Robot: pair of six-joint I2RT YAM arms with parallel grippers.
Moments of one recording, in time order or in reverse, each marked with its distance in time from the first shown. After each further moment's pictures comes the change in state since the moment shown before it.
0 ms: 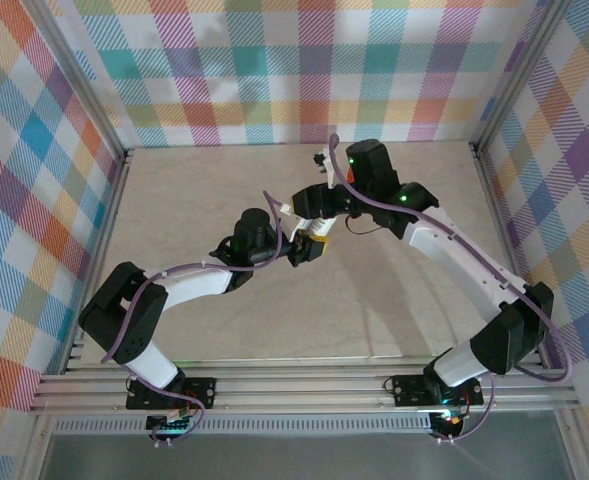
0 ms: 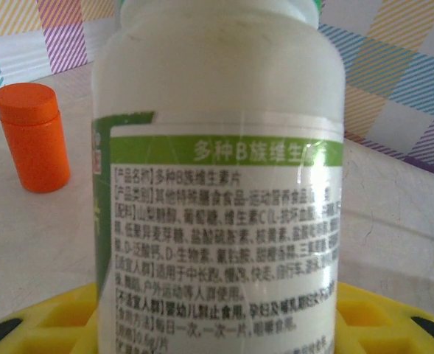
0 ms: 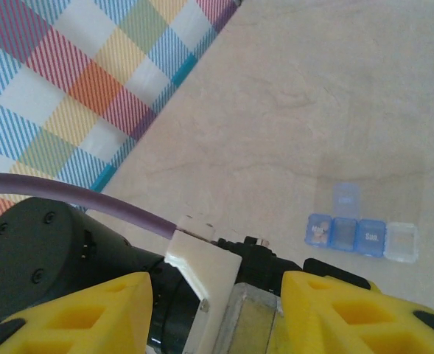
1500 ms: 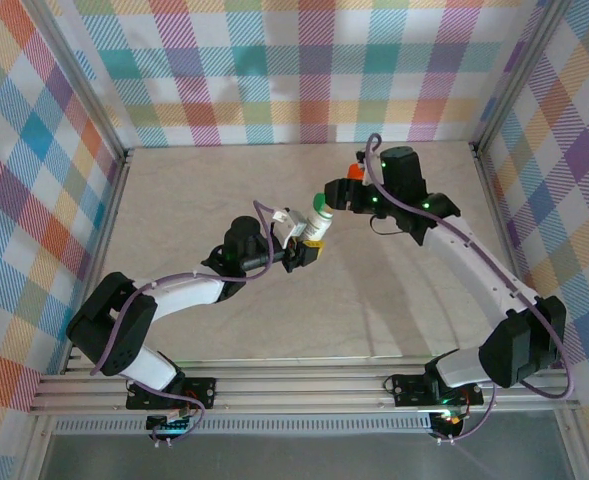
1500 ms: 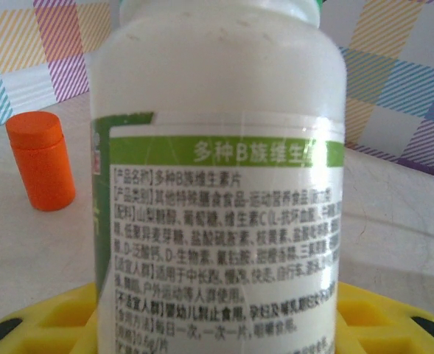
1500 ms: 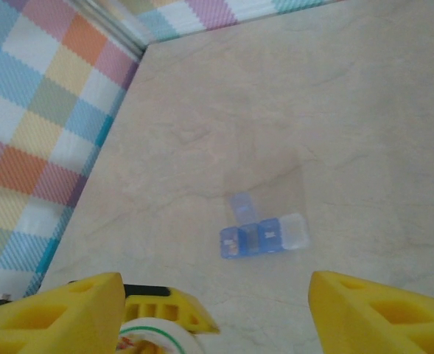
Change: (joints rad) left arm -0.007 -0.082 -0.092 0.076 0.004 0.037; right arm -0.154 -0.082 -0.176 0.101 0.085 0.107
